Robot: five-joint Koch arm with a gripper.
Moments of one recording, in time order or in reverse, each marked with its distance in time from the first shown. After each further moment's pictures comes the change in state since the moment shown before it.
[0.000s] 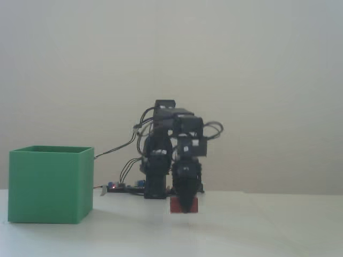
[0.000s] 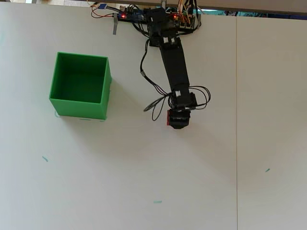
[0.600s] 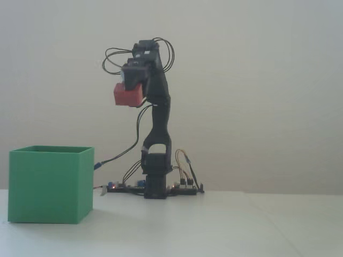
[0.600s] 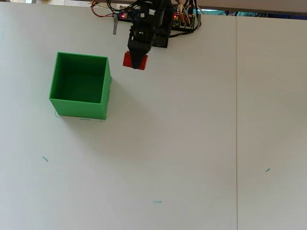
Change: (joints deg) arm 33.0 45.5 4.0 1.9 -24.2
